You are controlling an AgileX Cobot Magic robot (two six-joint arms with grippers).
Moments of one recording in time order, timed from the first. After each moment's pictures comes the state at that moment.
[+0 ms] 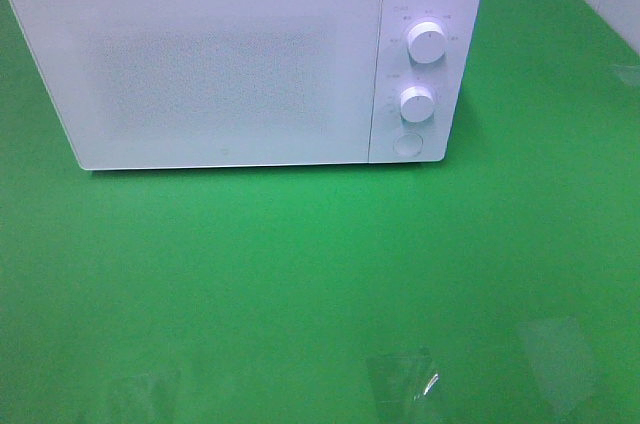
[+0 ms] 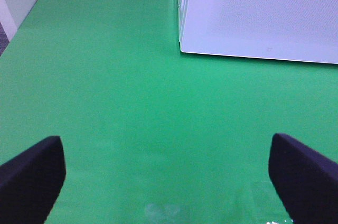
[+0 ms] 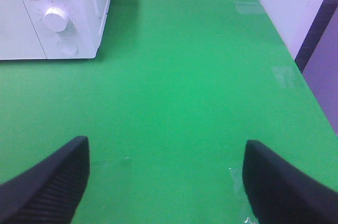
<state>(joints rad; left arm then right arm) 0.06 0.00 -0.52 -0.11 1.08 0.02 -0.01 0.00 -0.49 -0.07 0.97 0.03</state>
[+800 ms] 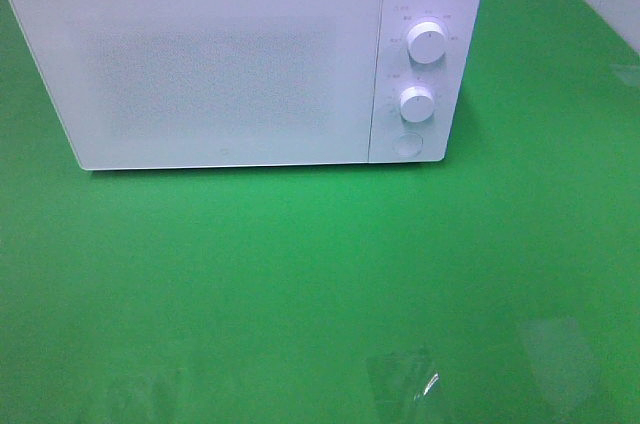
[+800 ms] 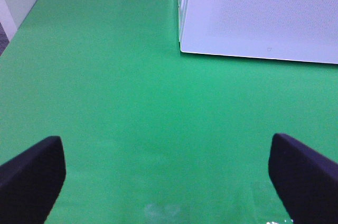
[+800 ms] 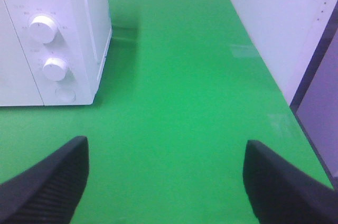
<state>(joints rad) 0.06 0.00 -0.52 -0.11 1.08 0.02 -0.01 0.16 -0.51 -0.09 0.73 0.04</state>
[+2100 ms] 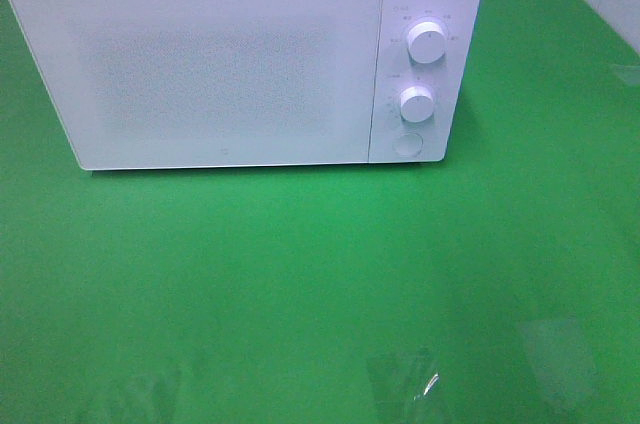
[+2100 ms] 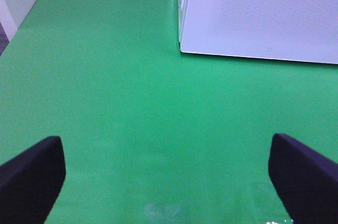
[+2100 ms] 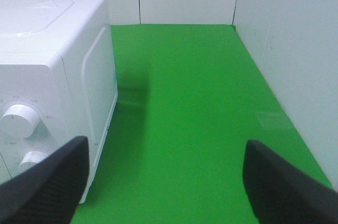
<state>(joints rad) 0.06 0.00 -0.52 -0.11 1.08 0.02 -0.01 0.81 -0.44 -0.09 -0.14 0.06</state>
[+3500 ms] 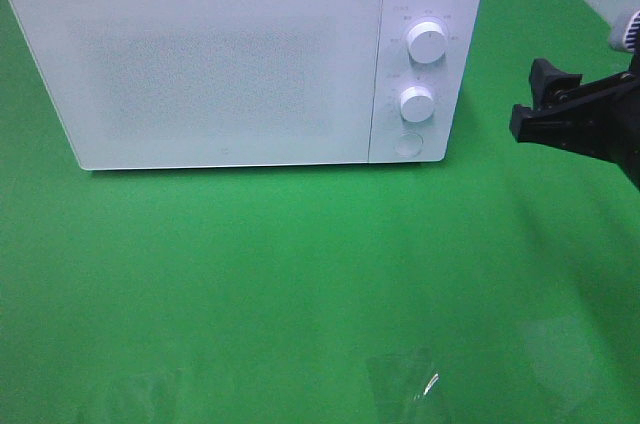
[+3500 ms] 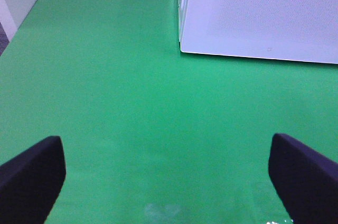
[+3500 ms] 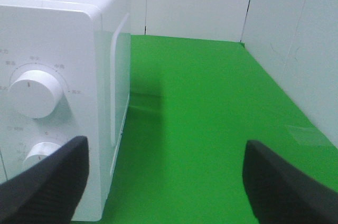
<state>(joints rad) 0.06 0.00 -0.52 -0.11 1.08 0.02 0.54 1.42 -0.29 0.64 -1.12 -0.41</state>
